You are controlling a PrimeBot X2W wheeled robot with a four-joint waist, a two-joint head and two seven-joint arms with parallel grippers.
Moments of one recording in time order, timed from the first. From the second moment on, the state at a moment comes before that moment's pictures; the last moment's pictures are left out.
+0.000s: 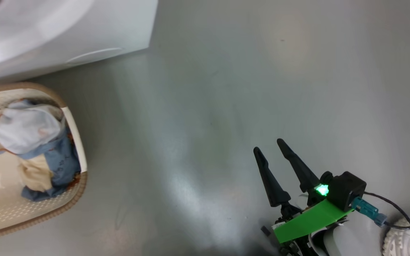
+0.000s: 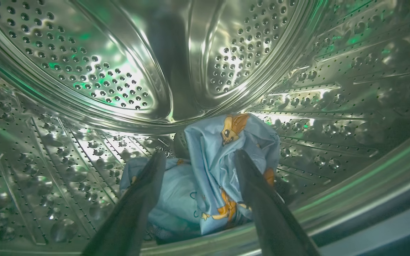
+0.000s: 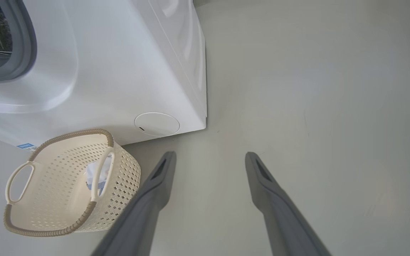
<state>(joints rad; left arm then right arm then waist) -1.36 0.59 -0.51 0.86 -0.75 -0.13 -0.17 -0.19 -0.05 0.28 0.12 0.37 0.13 -0.26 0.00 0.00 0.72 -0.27</state>
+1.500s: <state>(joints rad) -0.67 0.48 -0.37 0.33 -0.76 -0.01 -0.26 -0.14 -0.05 0.17 0.17 0.31 0.13 -0.26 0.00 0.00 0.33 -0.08</state>
